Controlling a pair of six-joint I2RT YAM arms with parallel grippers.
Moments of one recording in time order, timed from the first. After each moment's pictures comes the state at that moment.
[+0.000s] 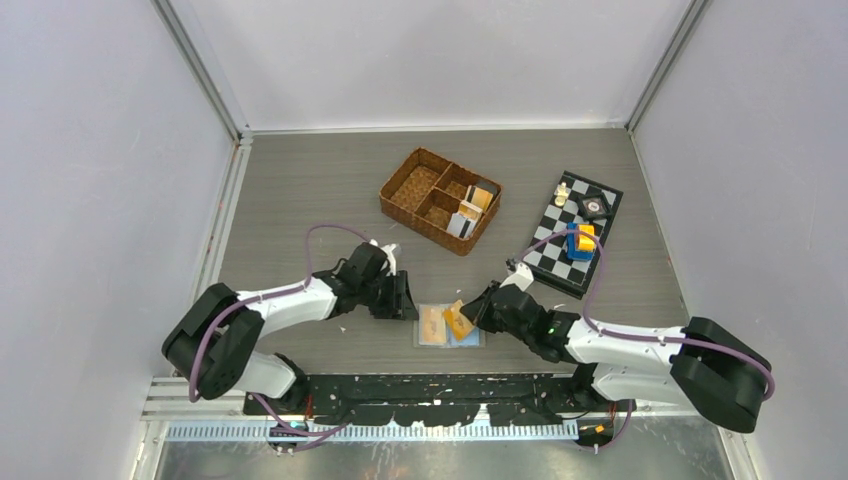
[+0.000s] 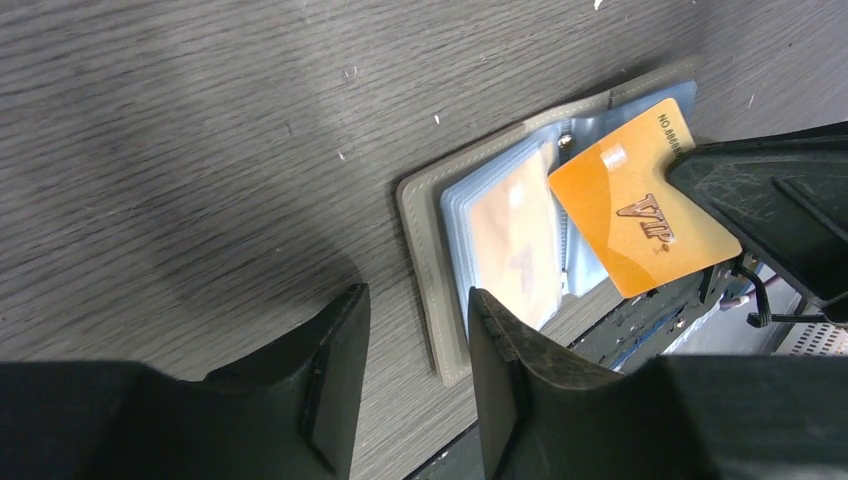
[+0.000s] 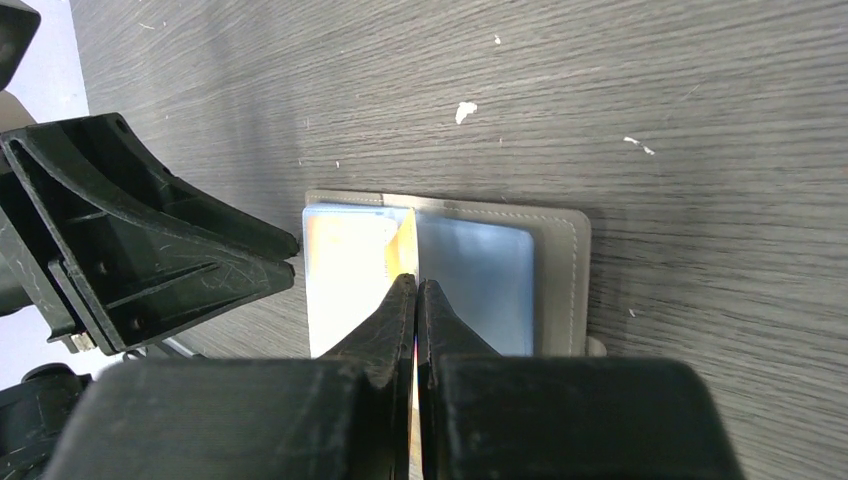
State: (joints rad) left arm -0.68 1.39 0.56 -0.09 0.33 -0.68; right arm 0.96 1.08 0.27 0.18 0.25 1.14
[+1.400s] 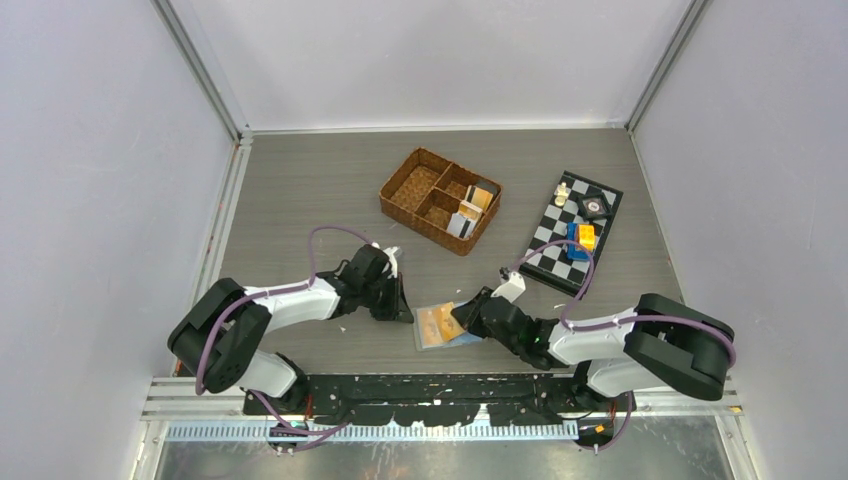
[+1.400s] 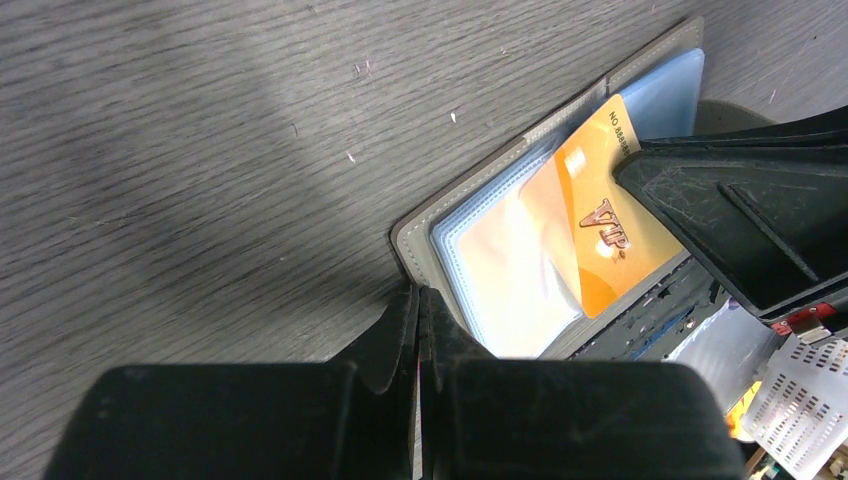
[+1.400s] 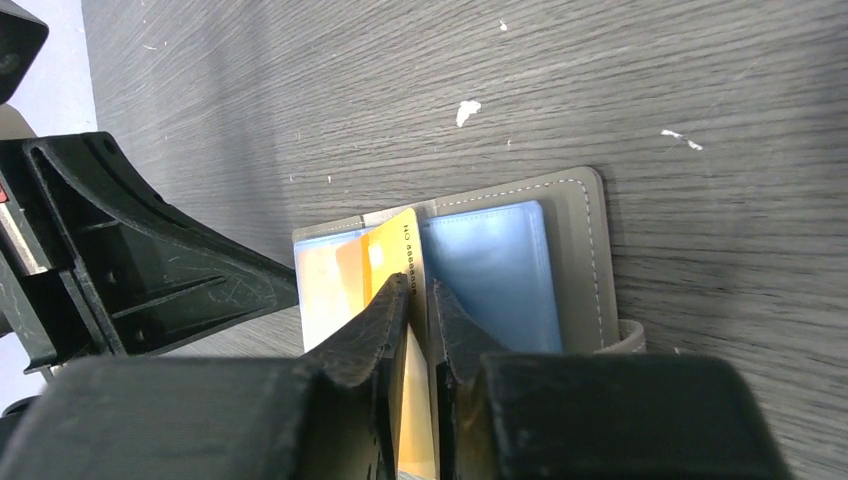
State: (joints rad) left arm -0.69 1.43 0.55 -0.06 0.33 -0.68; right arm 1.05 1.32 0.22 0.51 0.38 1.22
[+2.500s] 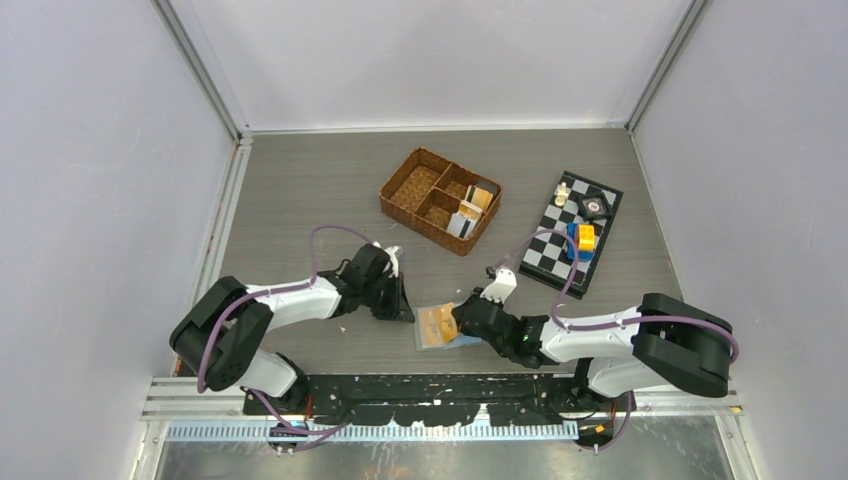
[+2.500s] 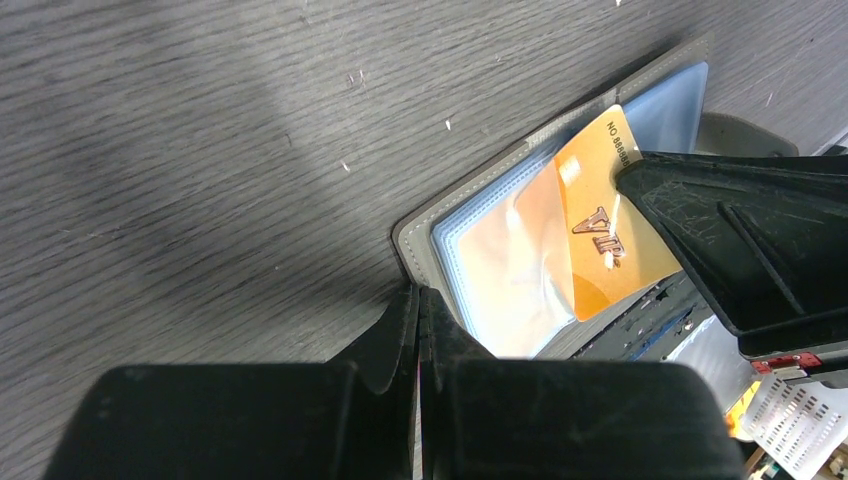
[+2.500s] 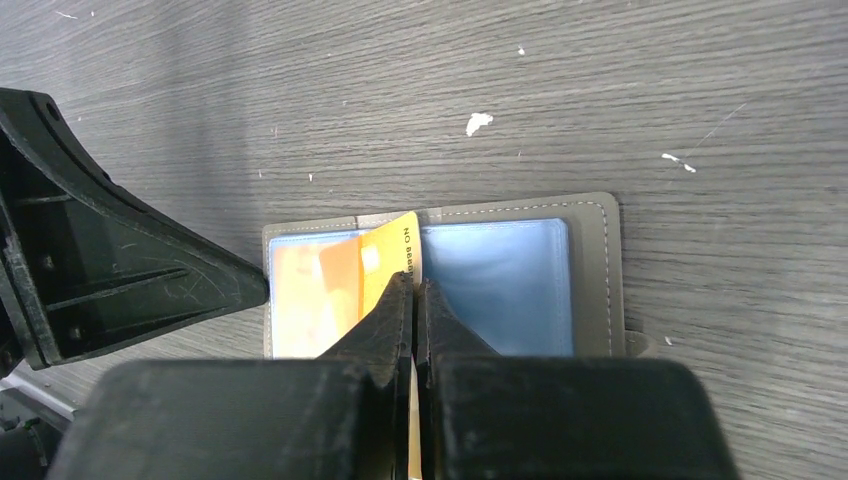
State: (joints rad) left arm -0.69 1.44 0.56 -0.05 0.33 -0.68; right arm 1.15 1.32 0.35 0.25 0.55 1.12
